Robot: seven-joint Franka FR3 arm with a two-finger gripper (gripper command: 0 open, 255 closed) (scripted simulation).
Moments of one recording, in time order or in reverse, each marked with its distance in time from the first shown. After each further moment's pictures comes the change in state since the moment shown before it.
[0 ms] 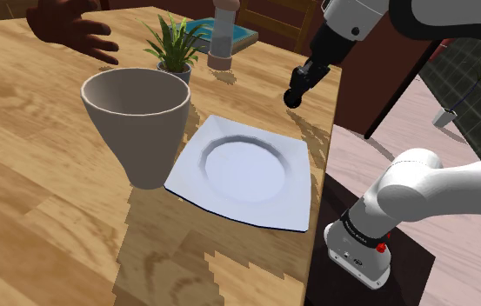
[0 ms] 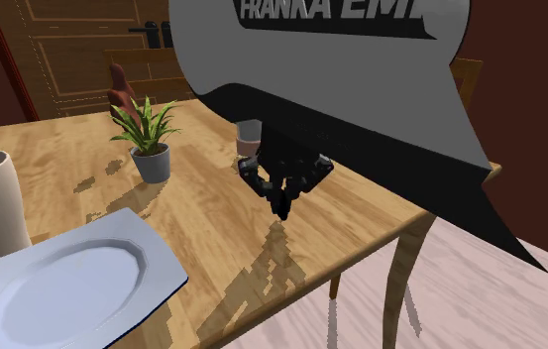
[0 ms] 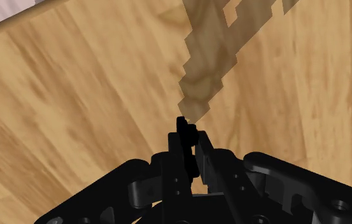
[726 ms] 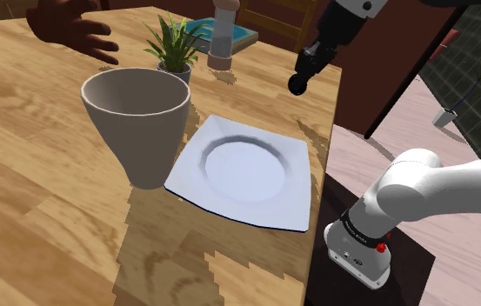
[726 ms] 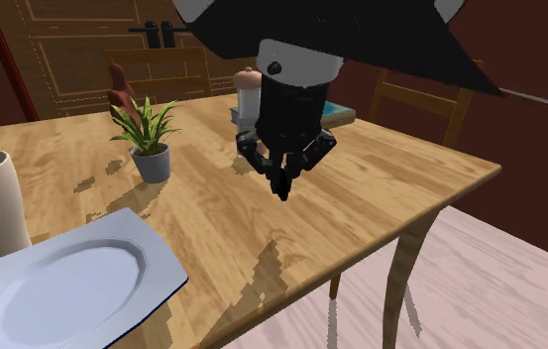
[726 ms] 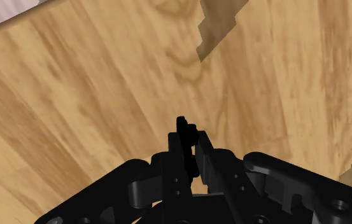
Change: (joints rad) arm -0.010 0.032 -0.013 0.110 -0.015 -0.078 0.003
